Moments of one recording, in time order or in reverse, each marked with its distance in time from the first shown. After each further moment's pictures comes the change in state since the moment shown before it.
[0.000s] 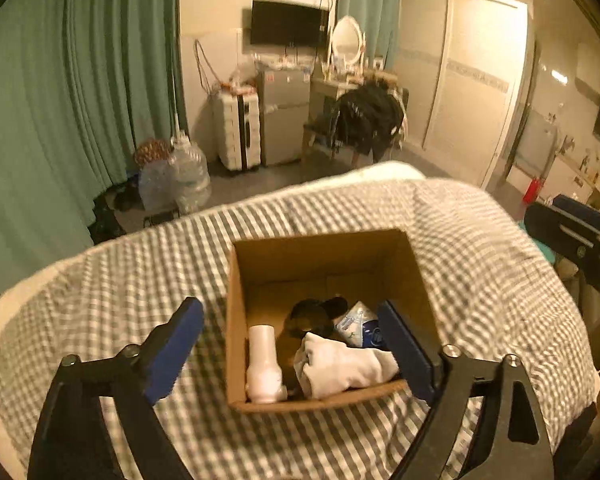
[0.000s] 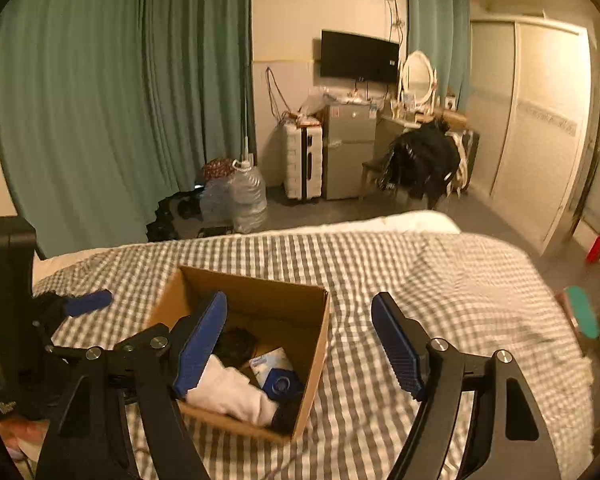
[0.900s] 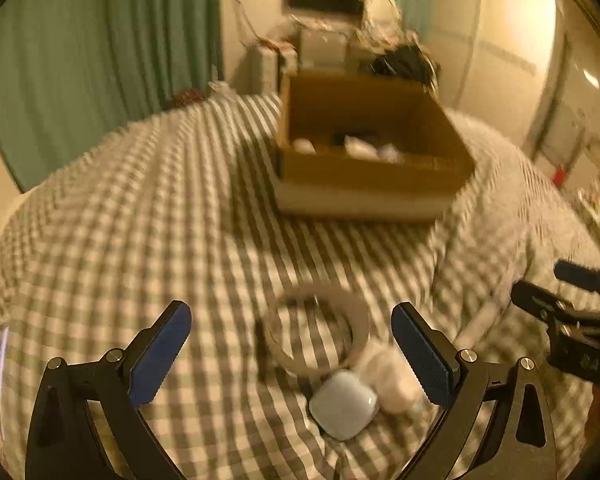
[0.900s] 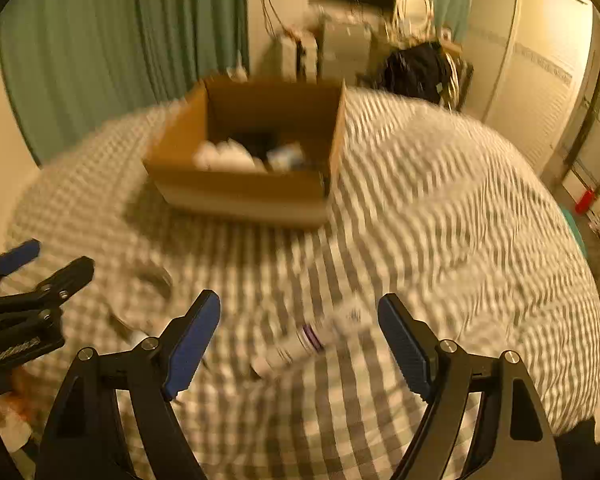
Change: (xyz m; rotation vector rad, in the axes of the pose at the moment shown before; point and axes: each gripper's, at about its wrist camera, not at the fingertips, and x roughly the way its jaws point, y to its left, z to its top) left arm -0.011 0.009 -0.204 -0.068 0.149 0.089; right arm -0.020 0.036 -0.196 0.008 0.328 -0.063
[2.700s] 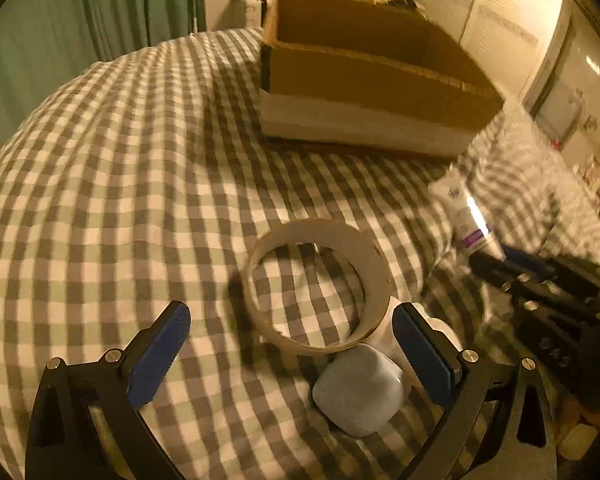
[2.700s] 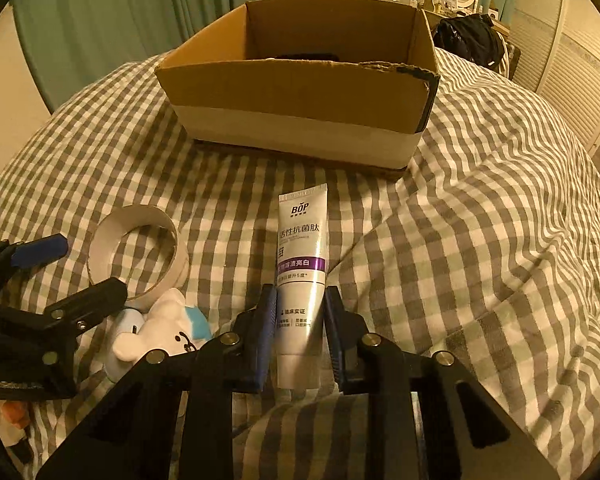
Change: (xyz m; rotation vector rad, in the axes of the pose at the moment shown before) left arm 0.058 0.004 -0.014 0.011 0.179 -0.058; right arm 0.066 0.032 -0.026 -0.079 0.077 0.141
